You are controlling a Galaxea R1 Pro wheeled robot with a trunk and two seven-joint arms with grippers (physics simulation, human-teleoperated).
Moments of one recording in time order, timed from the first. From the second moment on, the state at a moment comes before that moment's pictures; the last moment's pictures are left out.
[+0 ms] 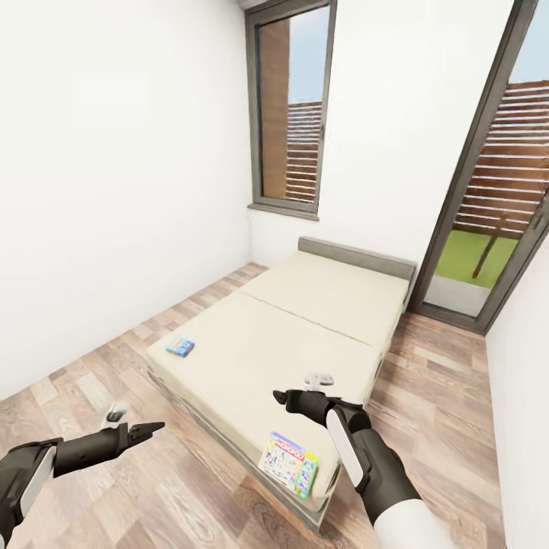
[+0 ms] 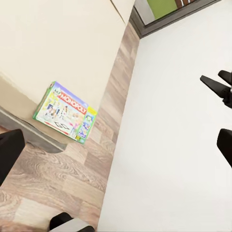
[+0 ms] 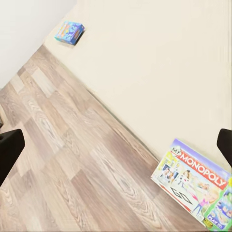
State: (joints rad) left arm -0.49 0.36 0.26 -0.74 0.15 0.73 -1.20; right arm -0.53 0.17 0.12 -1.02 -0.24 0.59 0.12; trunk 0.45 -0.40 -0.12
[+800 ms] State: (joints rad) left arm -0.49 0.36 0.26 -0.74 0.15 0.73 -1.20; right arm -0.53 0.17 0.12 -1.01 -0.24 0.59 0.12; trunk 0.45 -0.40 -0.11
